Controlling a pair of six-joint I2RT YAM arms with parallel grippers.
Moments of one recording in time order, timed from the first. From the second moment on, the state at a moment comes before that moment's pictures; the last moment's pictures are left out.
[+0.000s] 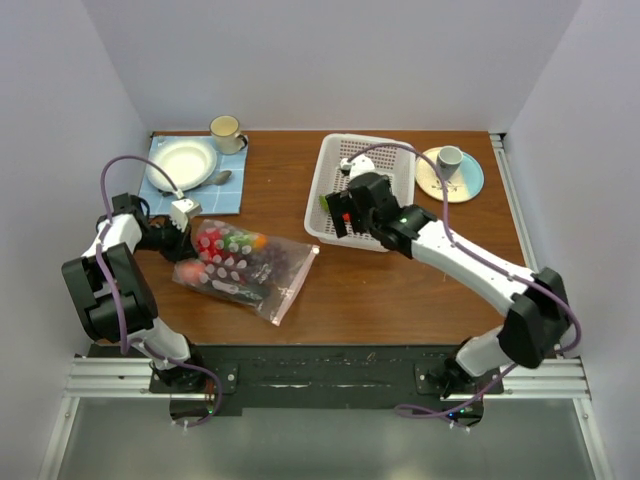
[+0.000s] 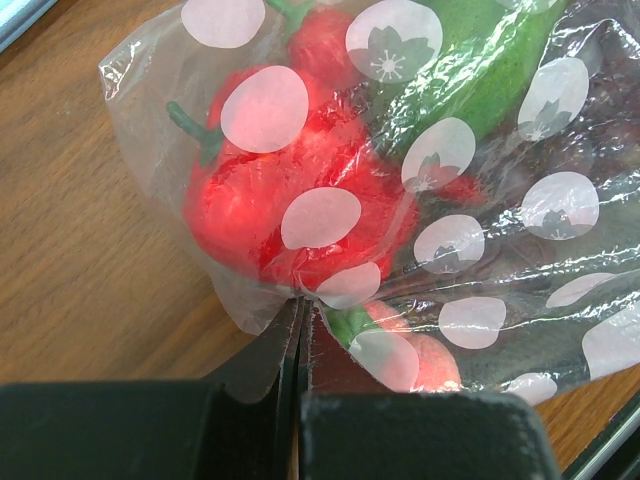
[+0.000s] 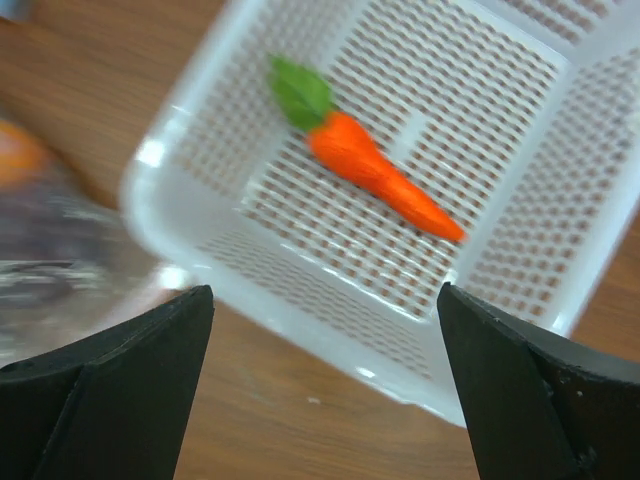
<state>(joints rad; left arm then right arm) 0.42 1.62 1.01 -0.77 0.72 0.99 0.74 1.48 1.23 -0.43 0.39 0.18</state>
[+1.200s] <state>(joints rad) 0.42 1.62 1.01 -0.78 0.72 1.00 1.11 1.69 0.82 0.29 0.27 0.24</state>
